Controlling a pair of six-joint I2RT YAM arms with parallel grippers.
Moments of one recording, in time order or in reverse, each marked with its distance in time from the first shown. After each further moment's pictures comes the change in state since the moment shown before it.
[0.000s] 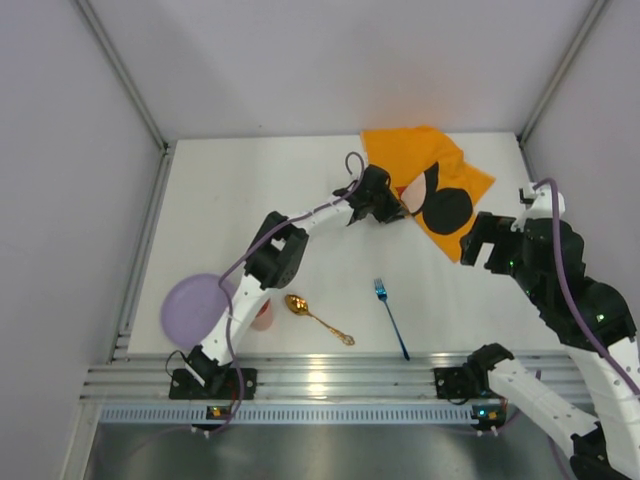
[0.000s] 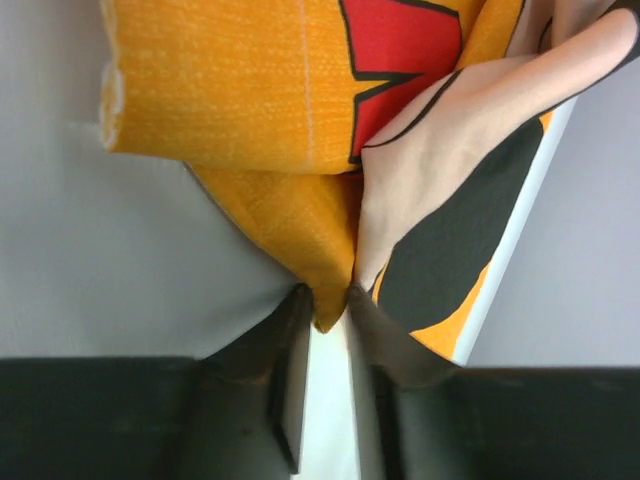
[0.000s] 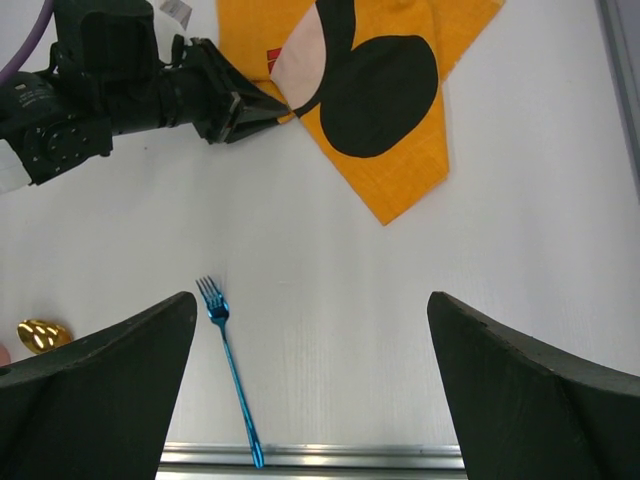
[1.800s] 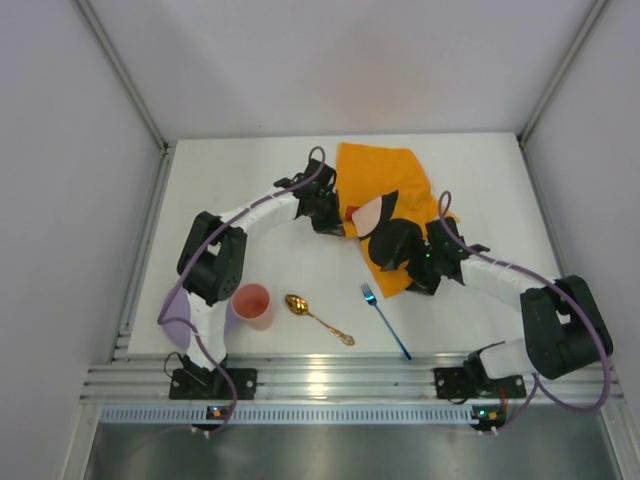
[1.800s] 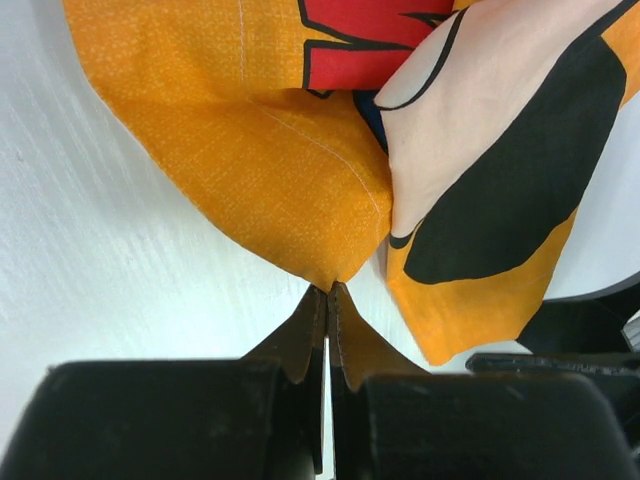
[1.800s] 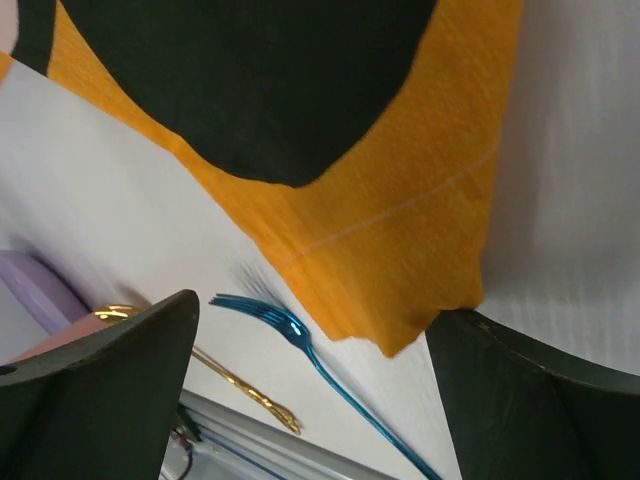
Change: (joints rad) left arm 0.156 -0.546 -0.554 -0.331 0.080 0.583; right arm -0.081 0.679 -0.583 0.745 -0.594 0.537
